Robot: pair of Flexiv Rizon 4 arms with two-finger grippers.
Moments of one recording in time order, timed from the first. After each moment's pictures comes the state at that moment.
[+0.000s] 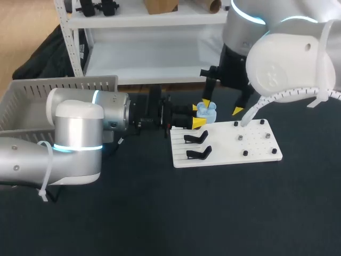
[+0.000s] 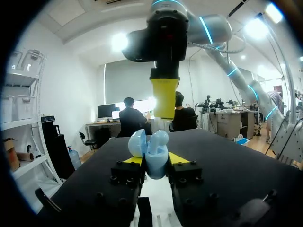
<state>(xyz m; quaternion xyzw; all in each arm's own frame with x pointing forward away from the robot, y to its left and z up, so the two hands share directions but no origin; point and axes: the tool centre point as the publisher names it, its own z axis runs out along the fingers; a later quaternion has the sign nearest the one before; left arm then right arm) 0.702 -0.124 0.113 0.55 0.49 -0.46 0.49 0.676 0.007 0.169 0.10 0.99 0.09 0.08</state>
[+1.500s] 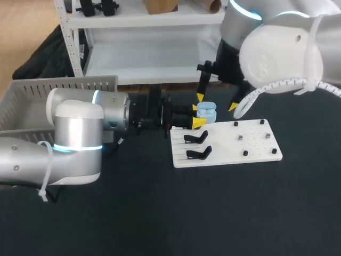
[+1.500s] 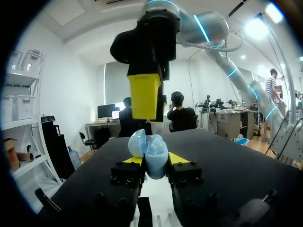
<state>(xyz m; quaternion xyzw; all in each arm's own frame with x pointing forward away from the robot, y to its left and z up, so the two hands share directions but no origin) 0.702 -0.124 0.113 0.55 0.49 -0.46 0.49 0.696 0.016 0.175 0.10 0.99 0.11 0.07</state>
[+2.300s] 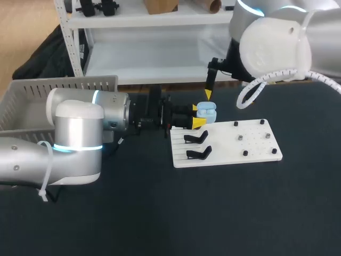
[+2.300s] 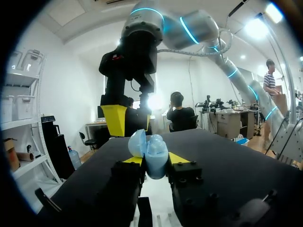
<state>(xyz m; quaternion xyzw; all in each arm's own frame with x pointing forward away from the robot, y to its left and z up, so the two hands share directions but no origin) 0.702 -0.124 0.113 0.55 0.49 -0.46 0.49 0.728 -0.015 0.148 0.13 0.99 0.08 0.05</state>
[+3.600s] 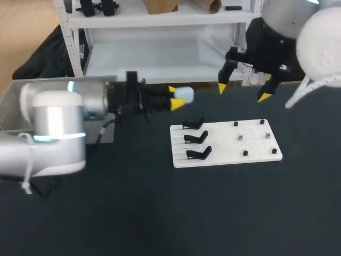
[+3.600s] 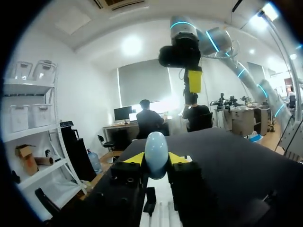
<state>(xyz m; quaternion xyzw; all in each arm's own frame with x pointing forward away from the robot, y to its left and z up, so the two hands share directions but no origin) 0.753 -0.058 0.147 0.53 0.51 -0.40 0.55 0.660 -0.035 0.221 0.04 0.98 0.14 0.10</state>
